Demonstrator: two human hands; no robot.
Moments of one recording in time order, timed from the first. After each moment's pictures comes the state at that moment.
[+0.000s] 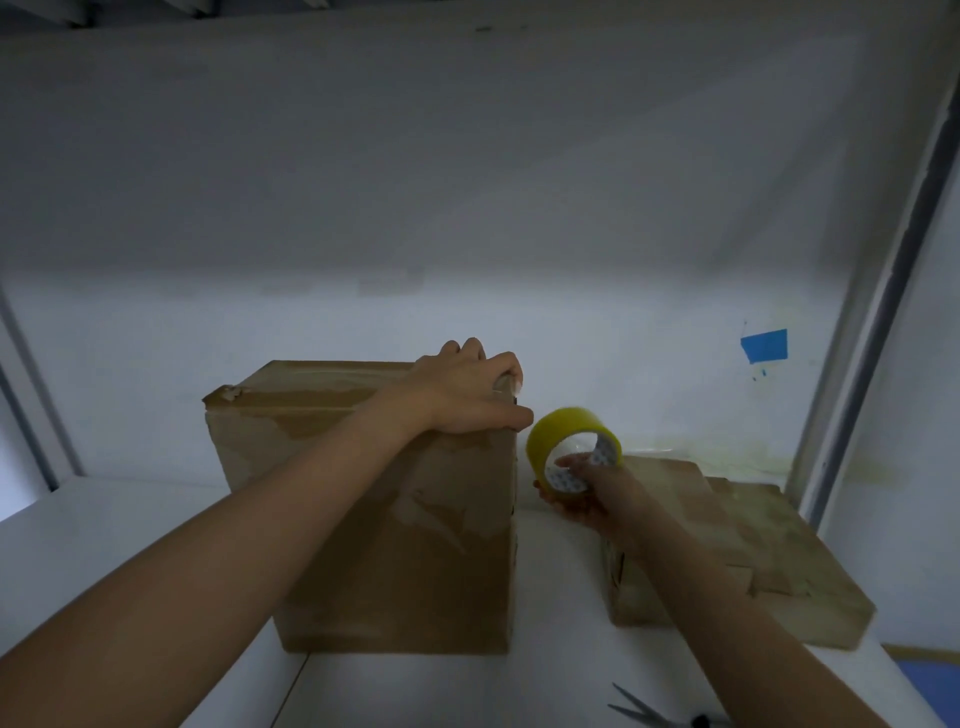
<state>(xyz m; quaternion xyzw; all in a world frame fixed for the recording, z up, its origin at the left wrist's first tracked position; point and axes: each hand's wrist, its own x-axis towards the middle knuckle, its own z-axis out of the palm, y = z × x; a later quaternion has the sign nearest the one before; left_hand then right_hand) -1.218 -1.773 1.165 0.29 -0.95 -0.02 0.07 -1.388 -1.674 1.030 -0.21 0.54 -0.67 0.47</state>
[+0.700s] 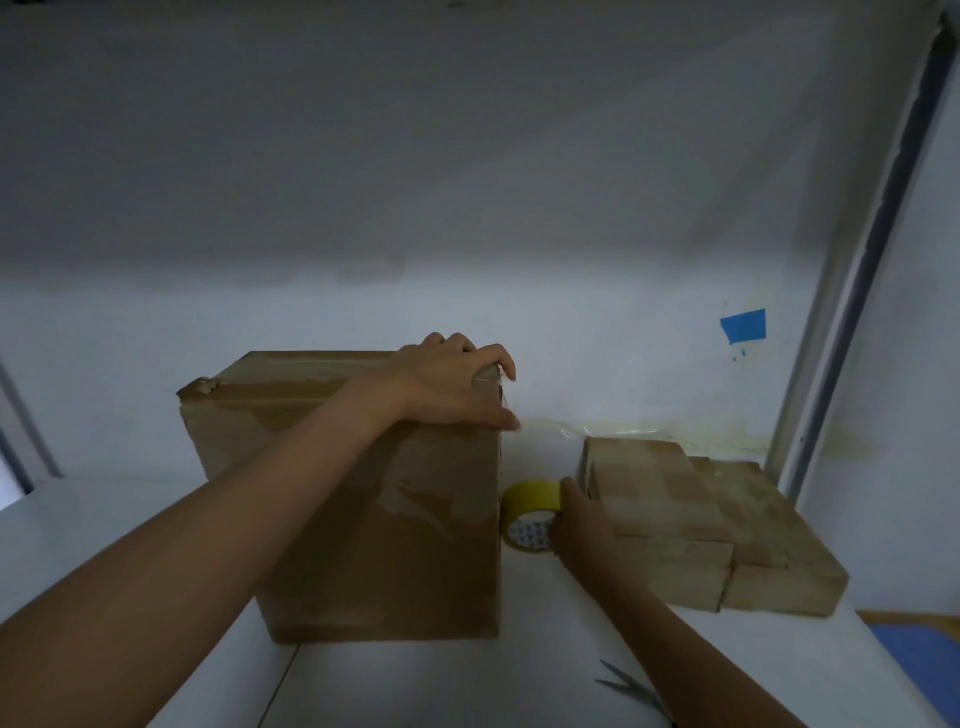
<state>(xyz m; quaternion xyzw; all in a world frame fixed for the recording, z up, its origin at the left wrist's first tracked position) -1.215 -1.774 1.162 0.26 -0.96 0.00 0.05 -1.383 -1.684 0.948 -0.41 0.86 -0.31 0.07</state>
